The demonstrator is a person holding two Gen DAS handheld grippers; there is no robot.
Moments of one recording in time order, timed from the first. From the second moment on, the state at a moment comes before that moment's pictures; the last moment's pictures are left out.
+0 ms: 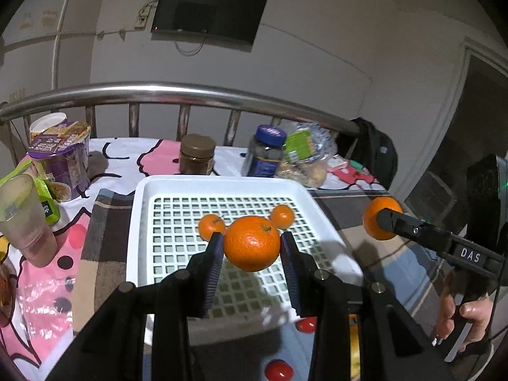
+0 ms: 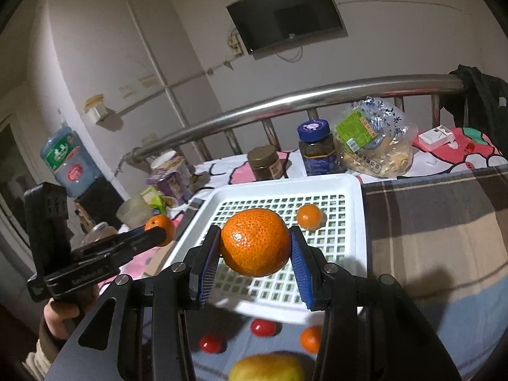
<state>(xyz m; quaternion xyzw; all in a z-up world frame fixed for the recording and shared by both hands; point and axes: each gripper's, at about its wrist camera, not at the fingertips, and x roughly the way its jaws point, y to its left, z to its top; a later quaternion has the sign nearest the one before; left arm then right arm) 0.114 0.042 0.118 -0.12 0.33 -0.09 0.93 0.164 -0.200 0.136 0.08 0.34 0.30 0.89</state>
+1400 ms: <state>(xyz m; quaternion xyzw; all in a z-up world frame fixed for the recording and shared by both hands) 0.145 0.060 0.088 -0.13 0.34 -0.04 0.93 0.224 -0.174 0.089 0.04 0.43 0.25 0.87</state>
